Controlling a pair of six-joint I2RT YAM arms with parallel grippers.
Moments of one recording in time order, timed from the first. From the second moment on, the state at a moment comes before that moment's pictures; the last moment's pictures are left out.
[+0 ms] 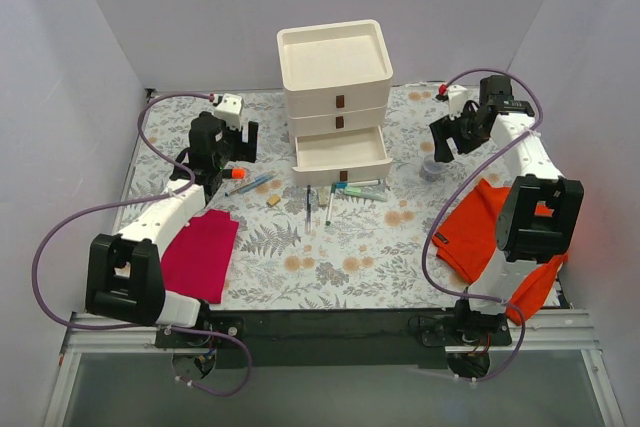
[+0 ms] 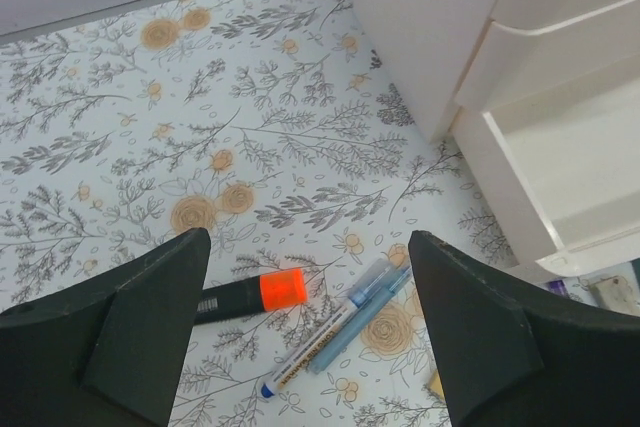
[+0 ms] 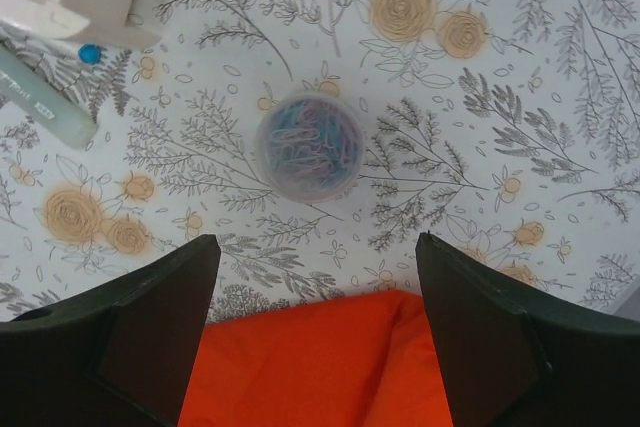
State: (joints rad) left arm -0.22 1.39 0.92 0.13 0.00 0.08; right arm -0.06 1.76 1.53 -0.81 -0.36 -0.53
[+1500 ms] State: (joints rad) left arm -0.22 1.52 1.03 0.05 -0.15 0.11; right arm 0.05 2.04 1.63 -0.85 -0.32 -0.81
